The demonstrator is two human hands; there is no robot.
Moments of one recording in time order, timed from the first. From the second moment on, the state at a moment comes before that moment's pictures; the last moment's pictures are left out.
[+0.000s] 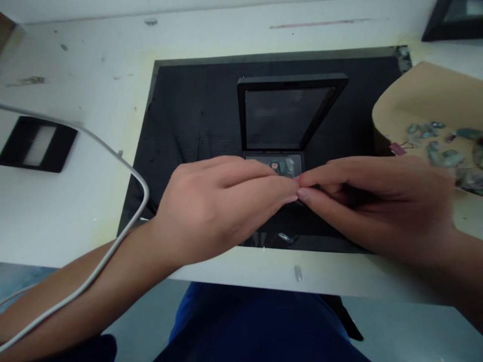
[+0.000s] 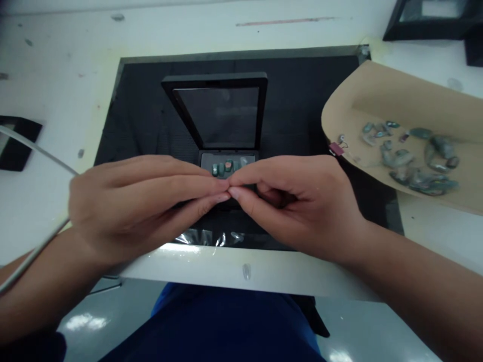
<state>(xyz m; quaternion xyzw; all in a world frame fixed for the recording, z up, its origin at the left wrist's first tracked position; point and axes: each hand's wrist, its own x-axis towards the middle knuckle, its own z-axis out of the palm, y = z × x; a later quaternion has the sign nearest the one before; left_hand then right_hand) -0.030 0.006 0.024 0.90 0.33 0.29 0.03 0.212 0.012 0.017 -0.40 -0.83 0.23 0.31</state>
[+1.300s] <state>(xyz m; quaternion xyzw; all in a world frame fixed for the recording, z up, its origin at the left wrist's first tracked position) -0.033 0.008 0.023 0.94 0.29 0.18 -0.03 0.218 0.020 0.001 -0.30 -0.93 0.06 0.21</state>
